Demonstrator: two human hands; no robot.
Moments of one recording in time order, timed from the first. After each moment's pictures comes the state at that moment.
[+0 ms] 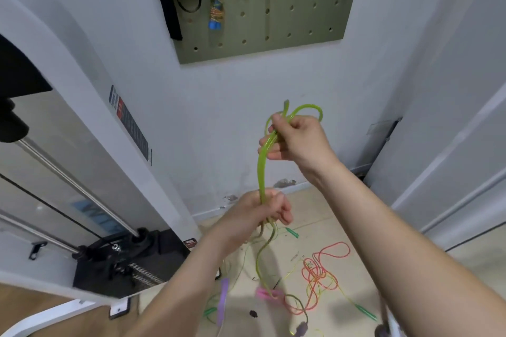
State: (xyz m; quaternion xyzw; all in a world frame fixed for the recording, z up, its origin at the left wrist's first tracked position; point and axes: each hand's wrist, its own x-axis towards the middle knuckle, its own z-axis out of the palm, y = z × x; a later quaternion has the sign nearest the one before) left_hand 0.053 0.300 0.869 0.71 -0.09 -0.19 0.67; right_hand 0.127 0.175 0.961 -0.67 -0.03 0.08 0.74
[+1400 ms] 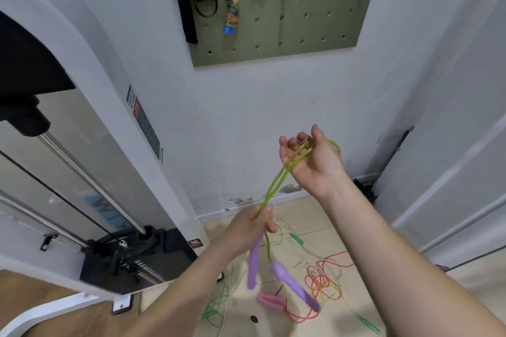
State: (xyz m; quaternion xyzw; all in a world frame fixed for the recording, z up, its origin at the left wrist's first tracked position) left_hand 0.049 0.308 0.840 0.85 0.02 -0.14 0.51; right_hand 0.136 0.173 0.939 -0.30 0.17 0.18 0.92
